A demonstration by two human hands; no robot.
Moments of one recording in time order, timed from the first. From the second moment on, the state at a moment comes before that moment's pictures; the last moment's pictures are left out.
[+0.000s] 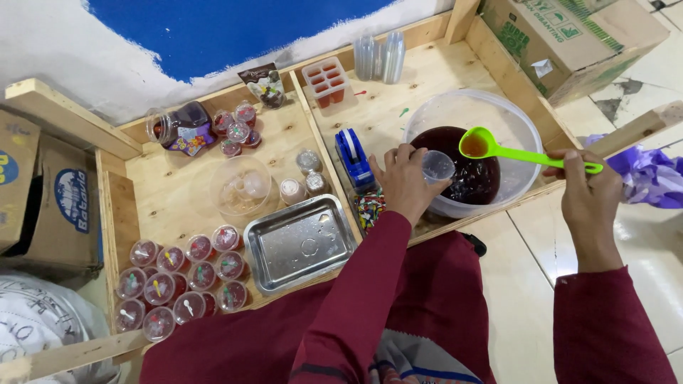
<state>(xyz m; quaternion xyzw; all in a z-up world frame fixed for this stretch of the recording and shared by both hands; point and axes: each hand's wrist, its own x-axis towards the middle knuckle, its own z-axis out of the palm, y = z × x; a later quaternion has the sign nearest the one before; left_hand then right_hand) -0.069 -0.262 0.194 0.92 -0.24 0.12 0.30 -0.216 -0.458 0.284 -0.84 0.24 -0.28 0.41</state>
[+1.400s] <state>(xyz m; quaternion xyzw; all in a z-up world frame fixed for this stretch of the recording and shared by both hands) -0.070 -0.259 0.199 0.92 -0.24 0.09 0.31 -0.218 -0.463 0.218 -0.93 0.12 -0.31 0.15</state>
